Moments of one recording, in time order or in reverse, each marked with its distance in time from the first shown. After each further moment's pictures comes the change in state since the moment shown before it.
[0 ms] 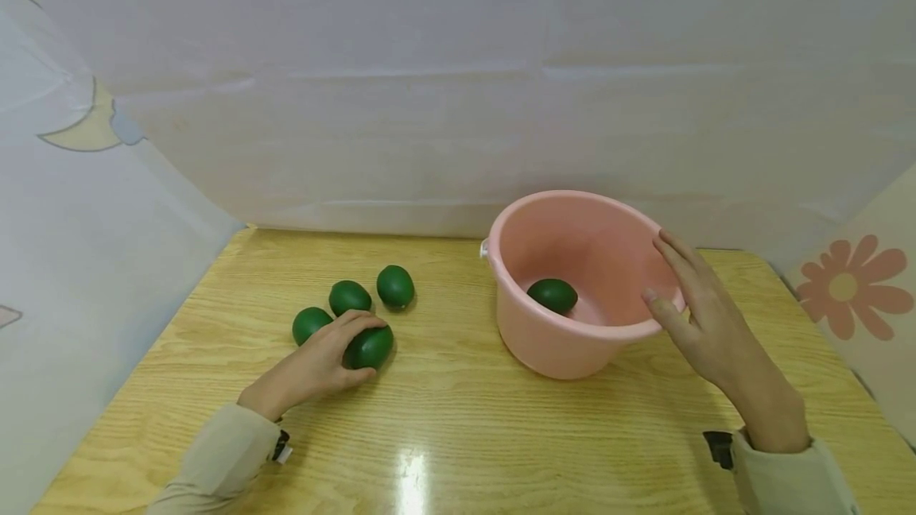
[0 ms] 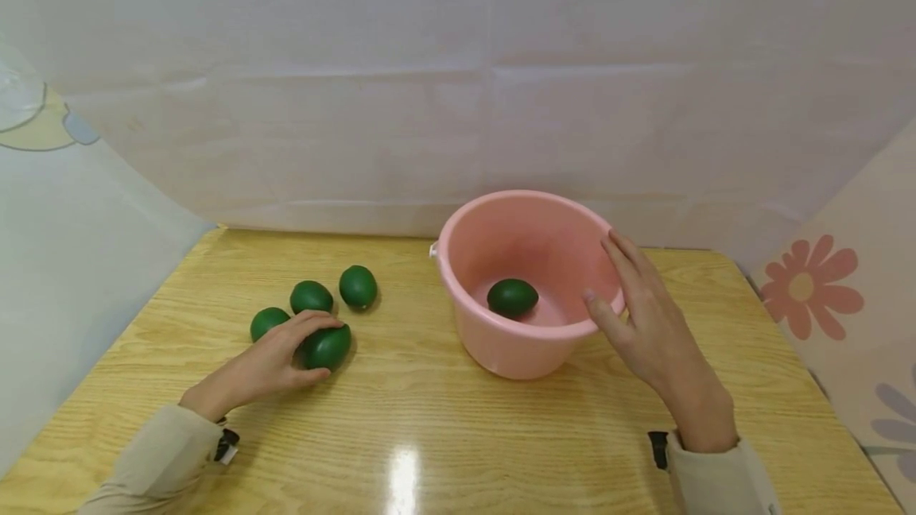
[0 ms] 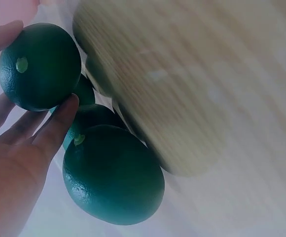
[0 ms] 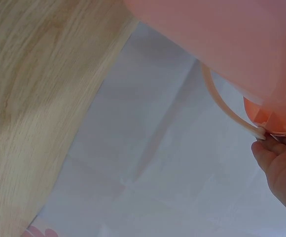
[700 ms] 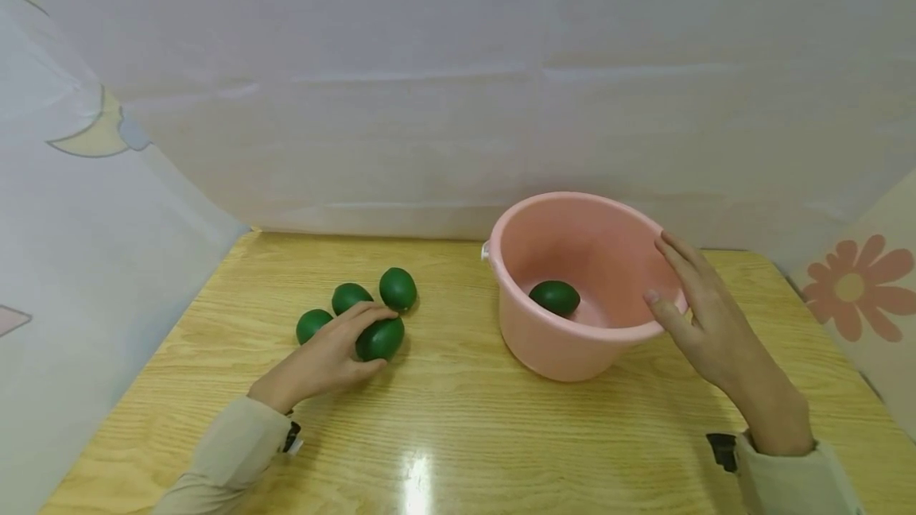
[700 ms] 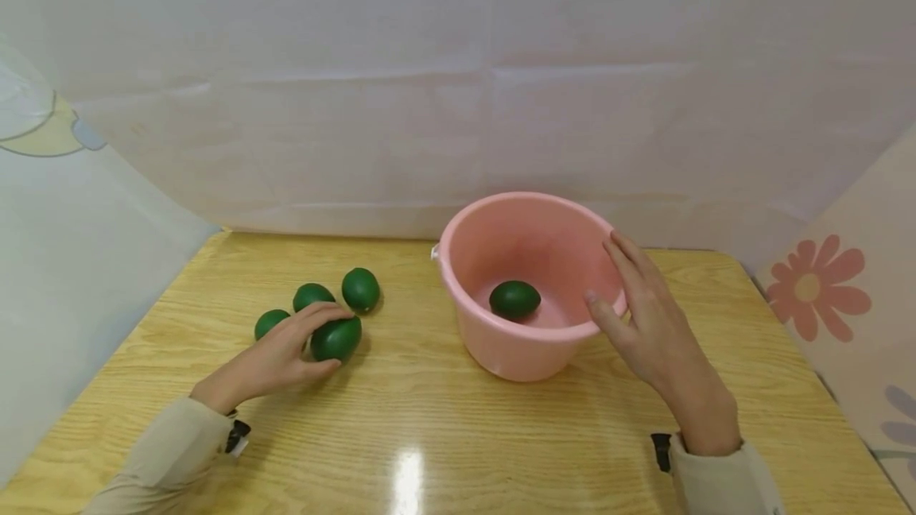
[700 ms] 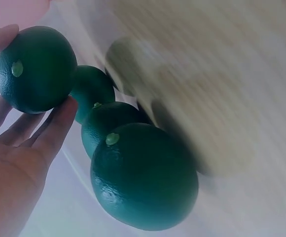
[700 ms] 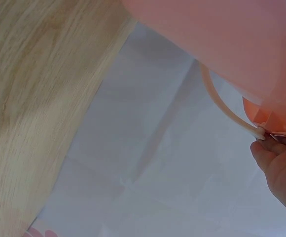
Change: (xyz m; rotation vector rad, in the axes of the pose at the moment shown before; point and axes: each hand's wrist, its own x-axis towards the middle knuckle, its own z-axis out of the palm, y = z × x) left_hand 0.010 0.012 -0.005 -0.003 0.022 0.021; right_hand -0.001 0.002 0.000 0.009 0.003 -0.008
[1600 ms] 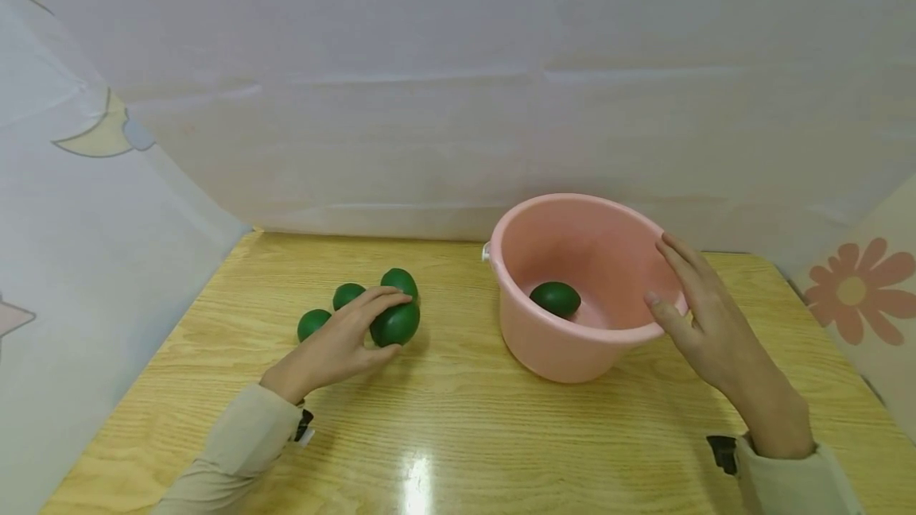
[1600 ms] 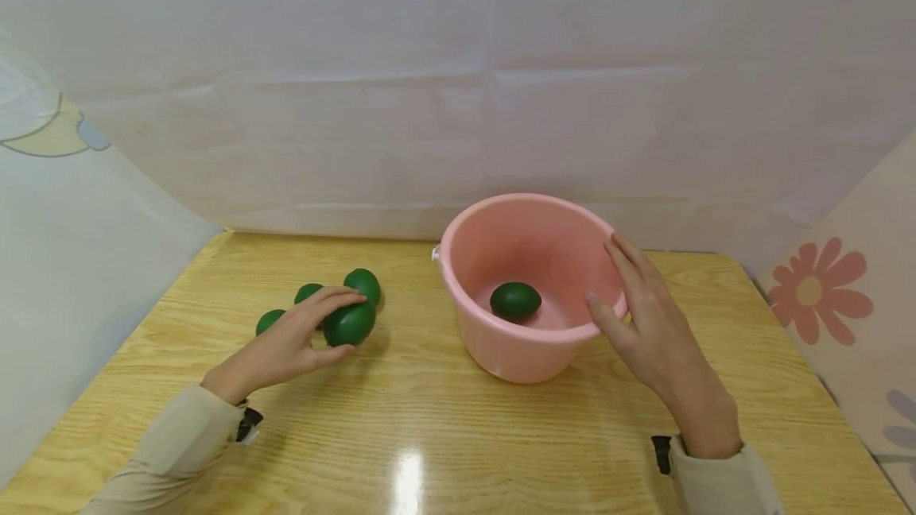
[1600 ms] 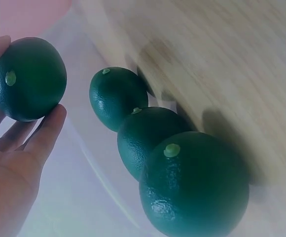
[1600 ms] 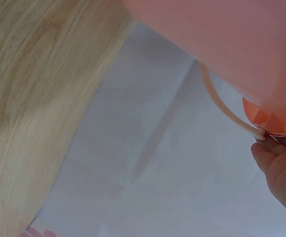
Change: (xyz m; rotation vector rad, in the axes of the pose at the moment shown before) left_hand 0.014 0.021 -0.009 -0.011 0.077 0.075; right_hand 0.000 0.001 0.000 -0.011 0.010 -0.008
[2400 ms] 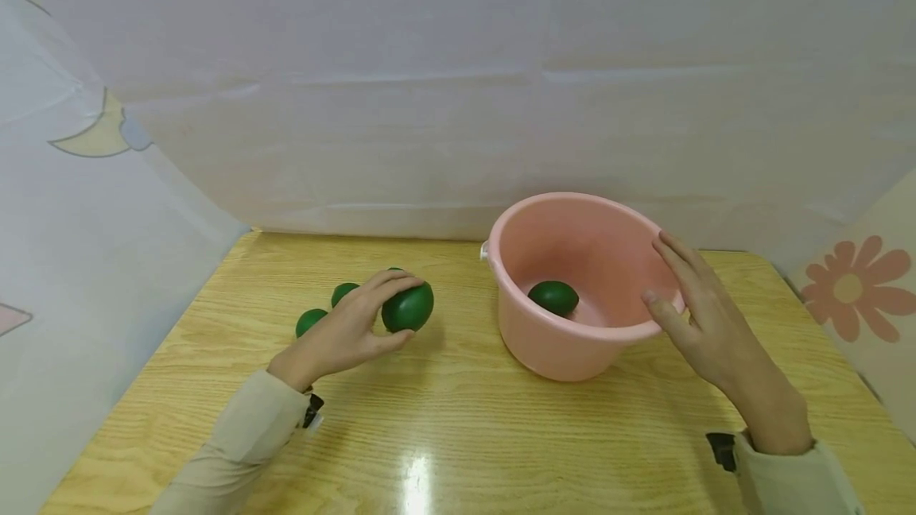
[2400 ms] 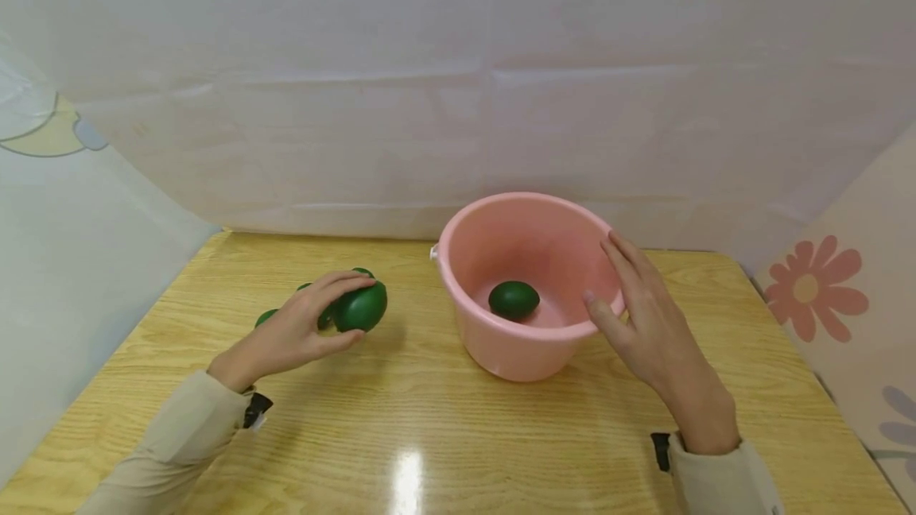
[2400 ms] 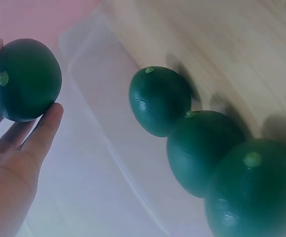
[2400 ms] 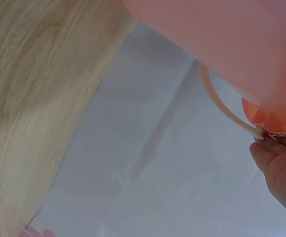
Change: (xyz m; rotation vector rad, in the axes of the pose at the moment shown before) left_hand 0.016 0.013 -0.009 -0.030 0.036 0.106; right_hand 0.001 -0.002 -0.001 -0.007 -0.006 0.005
